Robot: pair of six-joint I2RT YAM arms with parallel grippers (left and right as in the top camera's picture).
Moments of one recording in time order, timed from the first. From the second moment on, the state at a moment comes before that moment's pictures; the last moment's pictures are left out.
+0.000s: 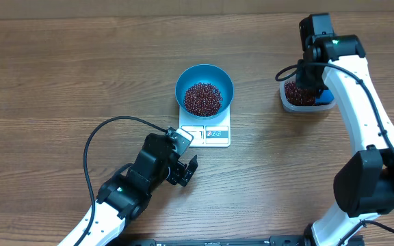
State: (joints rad) left arm -0.60 1.01 0.51 -0.24 -0.03 0.03; right arm 0.09 1.86 1.70 -1.15 0.40 0.23
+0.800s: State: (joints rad) left arm -0.60 1.01 0.51 -0.24 -0.03 0.03; right arm 0.14 1.89 1.70 -1.14 0.46 0.11
